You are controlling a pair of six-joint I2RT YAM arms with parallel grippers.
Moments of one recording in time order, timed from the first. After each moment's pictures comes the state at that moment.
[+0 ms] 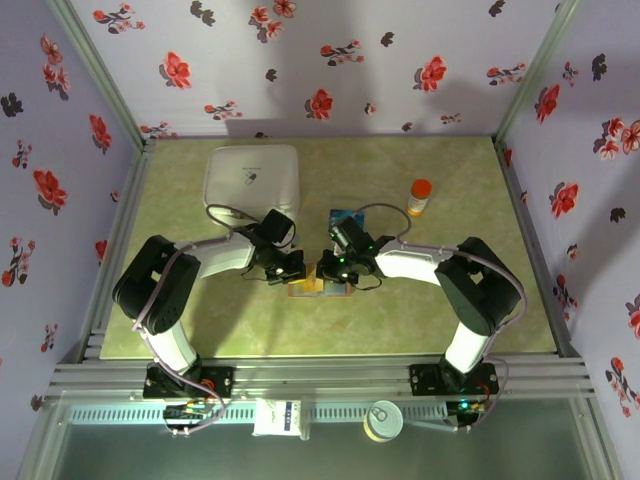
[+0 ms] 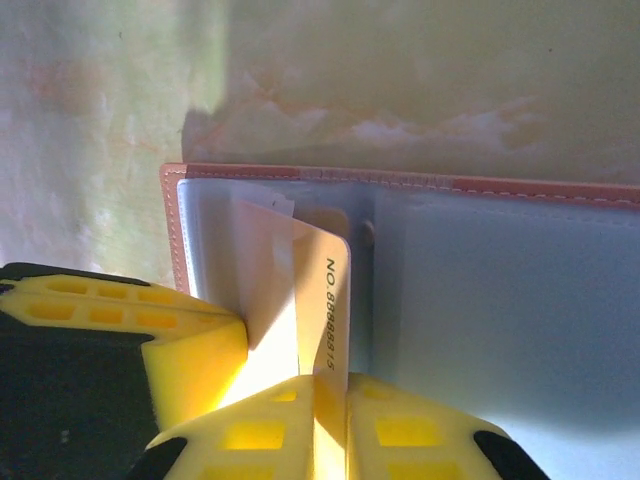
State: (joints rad) left arm -0.65 1.74 0.94 -0.40 0.40 -0.72; right arm 0.77 1.72 0.92 -0.20 -0.33 0.88
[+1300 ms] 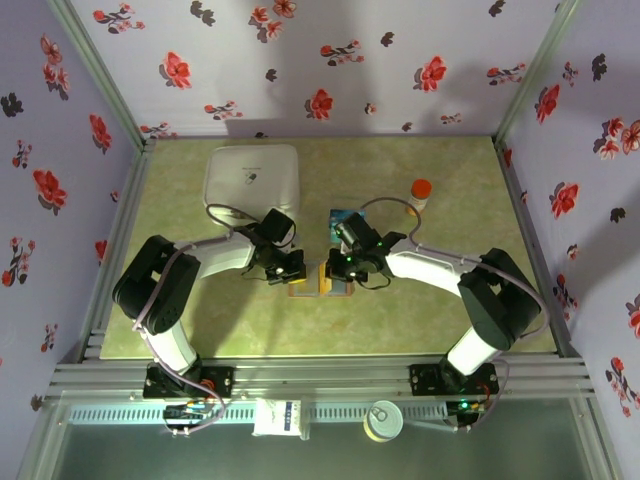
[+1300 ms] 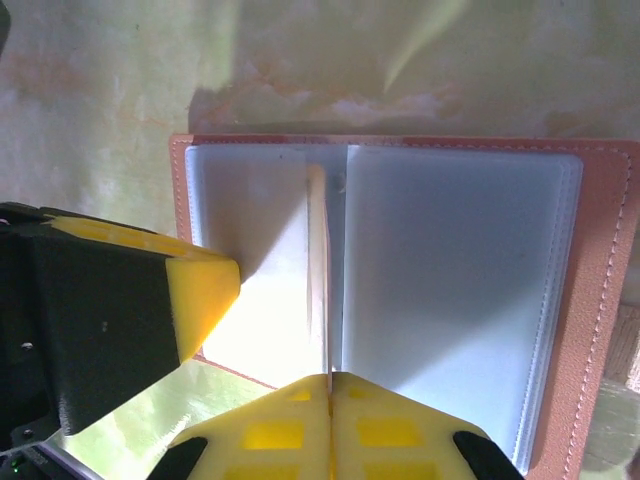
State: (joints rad) left arm -0.65 1.73 0.95 -0.41 0.40 -0.72; right arm 0.75 1.60 0.94 -0.39 -0.28 0.81
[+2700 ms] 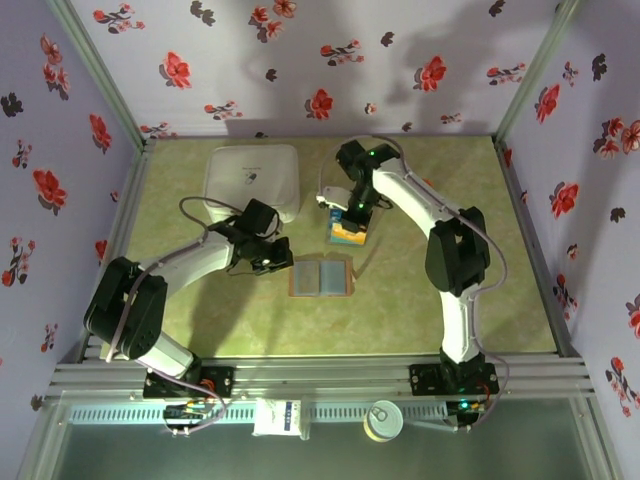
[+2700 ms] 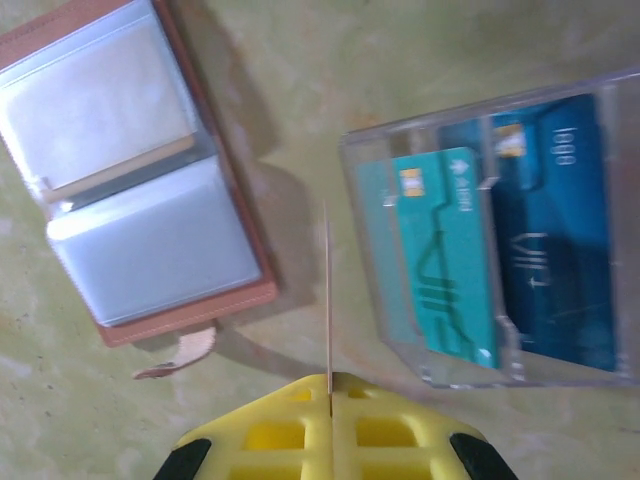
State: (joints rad) left arm -0.57 1.54 0.94 -0.50 0.32 -0.73; right arm 0.52 2.07 1.90 -1.31 -0.22 -0.73
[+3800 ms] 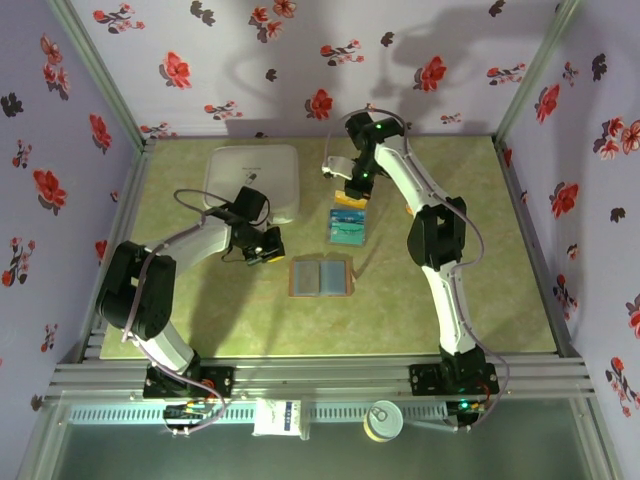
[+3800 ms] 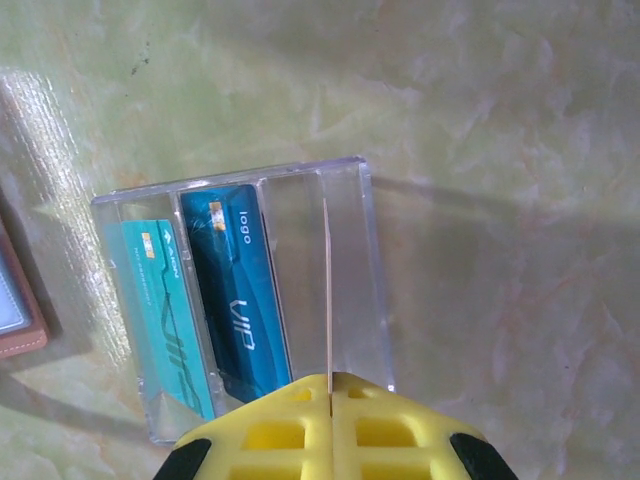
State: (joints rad) left arm -0.47 1.65 1.04 -0.57 0.35 -0.67; right arm 0.42 2.39 2.42 -1.40 -0.21 -0.91
